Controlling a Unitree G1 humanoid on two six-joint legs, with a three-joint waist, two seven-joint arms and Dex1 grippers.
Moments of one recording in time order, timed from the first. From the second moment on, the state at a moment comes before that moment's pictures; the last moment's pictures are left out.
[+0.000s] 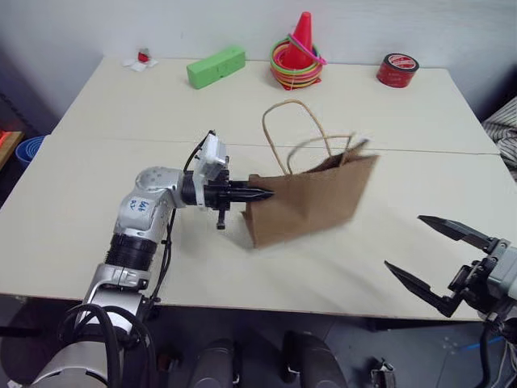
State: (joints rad) left arm -0.82 0.42 -0.09 0.34 -0.48 0.29 -1.39; right arm 0.42 -0.66 -0.64 -0.64 0.57 0.01 0.96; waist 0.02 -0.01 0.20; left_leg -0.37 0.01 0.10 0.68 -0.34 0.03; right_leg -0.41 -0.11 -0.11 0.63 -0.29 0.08
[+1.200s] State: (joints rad) left arm -0.34 0.87 0.20 0.00 -0.46 0.27 -1.26; right arm 0.19 -0.97 -0.68 -0.21 0.60 0.03 1.27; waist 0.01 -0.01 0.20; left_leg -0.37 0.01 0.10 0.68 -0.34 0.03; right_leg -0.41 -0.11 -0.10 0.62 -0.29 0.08
